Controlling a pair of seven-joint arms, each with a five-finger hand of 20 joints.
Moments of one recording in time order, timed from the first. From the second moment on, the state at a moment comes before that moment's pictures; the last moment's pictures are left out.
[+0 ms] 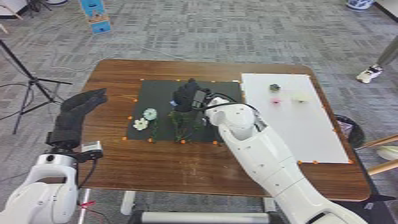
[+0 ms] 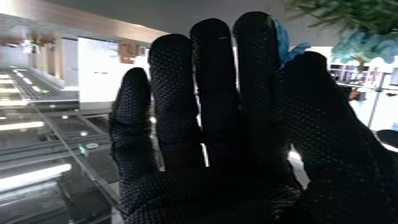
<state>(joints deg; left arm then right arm) 116.0 -48.4 -91.9 -112.9 62.5 20.6 11.9 -61.5 -84.7 57.5 -68.2 -168.1 -3.5 -19.2</state>
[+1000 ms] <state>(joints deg) 116.4 -49.1 -92.3 -113.7 63.0 20.5 12.0 -61.3 -84.6 56.9 -68.4 -168.1 -6.1 -15.9</state>
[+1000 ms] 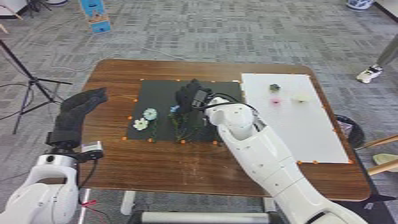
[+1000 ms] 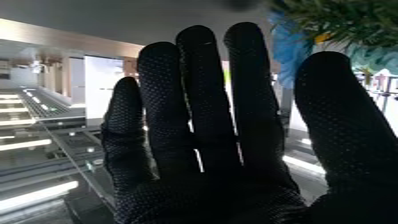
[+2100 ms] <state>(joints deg) 118.2 -49.3 -94.6 -113.8 62.5 21.6 12.3 -53.8 -64.3 40.9 -90.0 -157.7 -7.7 -4.9</state>
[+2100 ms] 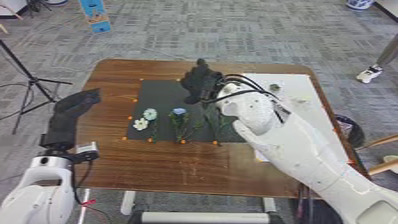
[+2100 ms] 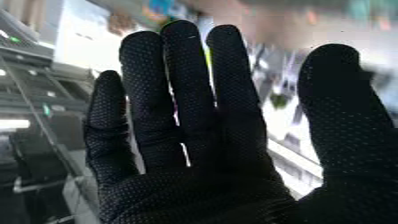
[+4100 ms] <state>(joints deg) 125.4 -51.8 -100.0 -117.5 63.3 24.6 12.7 -68.3 -52.3 65.4 -76.2 -167.7 -1.3 -9.1</state>
